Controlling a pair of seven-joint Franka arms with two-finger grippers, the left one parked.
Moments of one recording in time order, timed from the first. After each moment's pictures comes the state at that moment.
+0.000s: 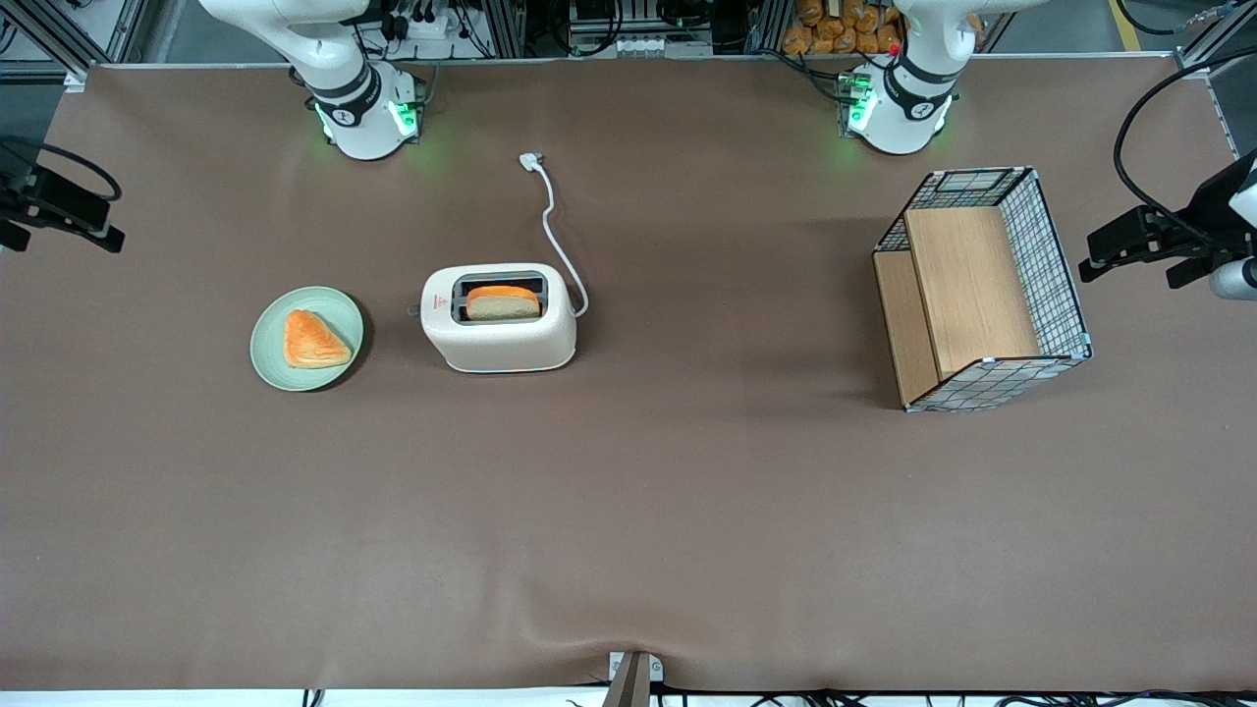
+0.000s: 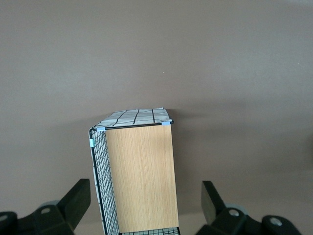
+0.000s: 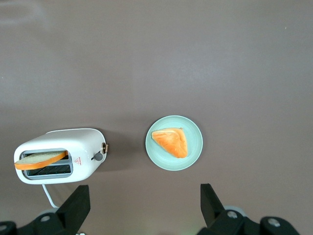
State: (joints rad) arm 0.05 0.10 -0.06 -1.26 0.03 1.35 0.02
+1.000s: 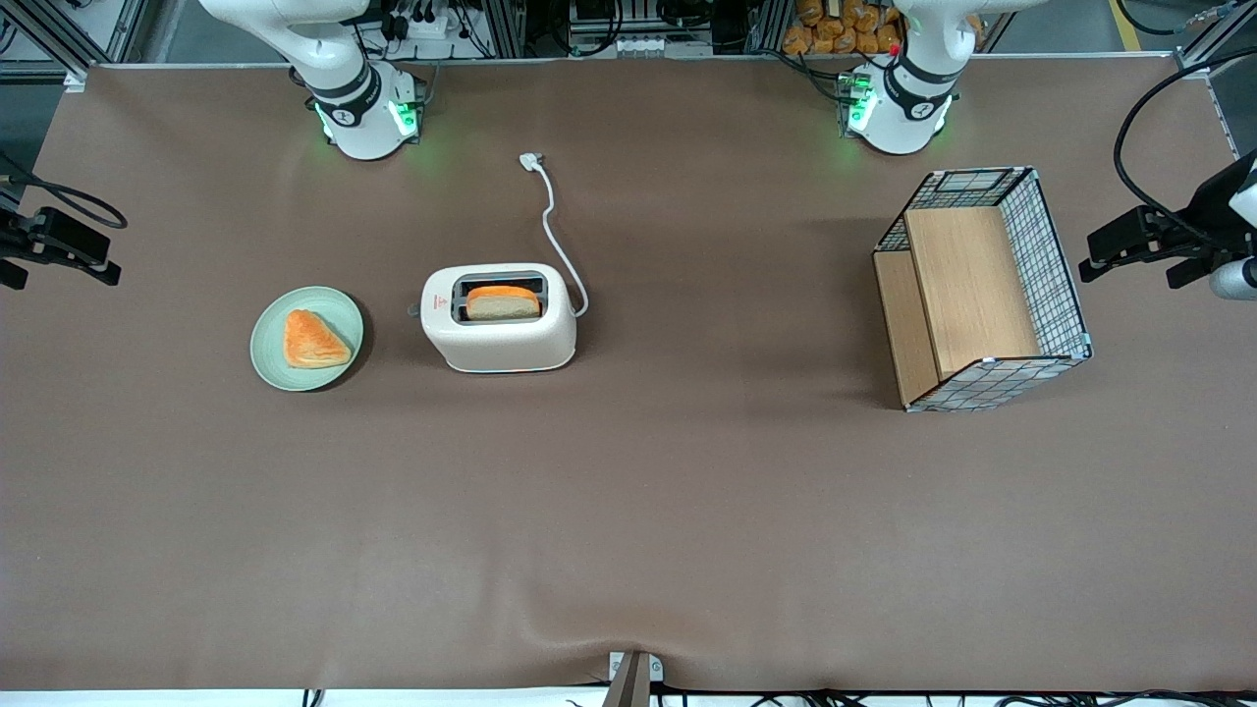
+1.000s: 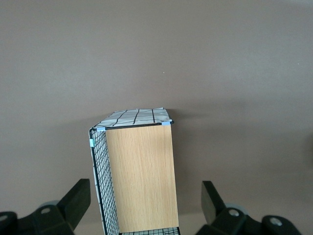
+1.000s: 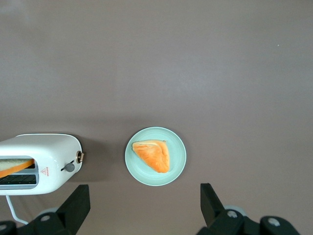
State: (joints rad) arm 0.04 0.06 -0.10 -1.44 0.00 1.52 -0.11
